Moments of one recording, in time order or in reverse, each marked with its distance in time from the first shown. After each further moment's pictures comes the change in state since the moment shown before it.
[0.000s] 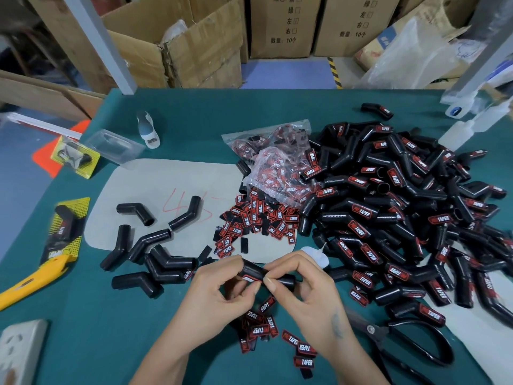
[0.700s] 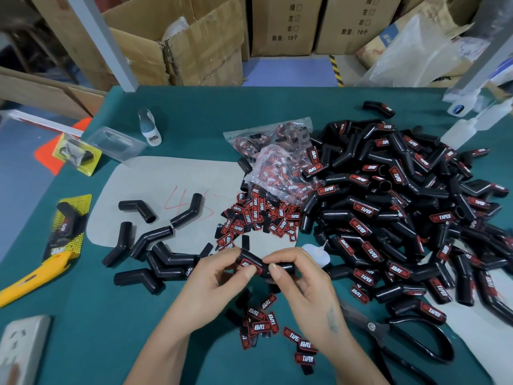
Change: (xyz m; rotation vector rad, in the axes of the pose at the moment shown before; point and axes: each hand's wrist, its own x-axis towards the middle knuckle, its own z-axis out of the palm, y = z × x) left_hand 0.007 -0.016 -0.007 -0.154 -0.072 -0.116; right_hand 0.001 0.007 0.005 -0.025 0.008 0.085
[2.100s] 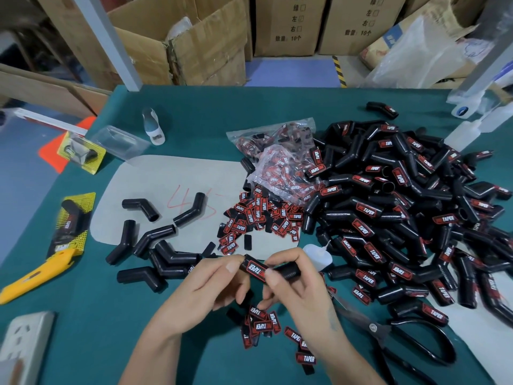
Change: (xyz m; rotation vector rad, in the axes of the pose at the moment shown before) left_hand -0.008 -0.003 -0.016 -0.139 -0.186 -0.017; right_hand -0.005 -0.016 0.009 0.336 -0.084 0.170
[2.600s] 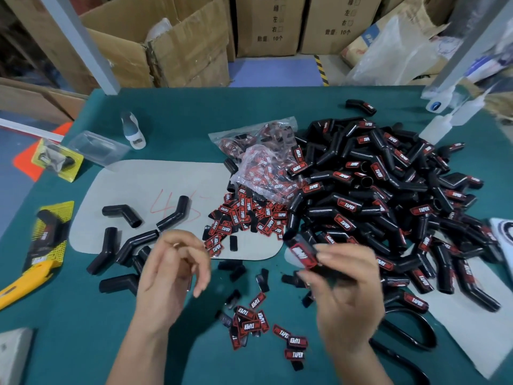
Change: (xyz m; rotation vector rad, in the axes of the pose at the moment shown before) left_hand 0.006 -0.006 -0.004 -0.350 0.311 0.388; right_hand -0.003 -0.012 -0.035 -0.462 0.456 -0.940
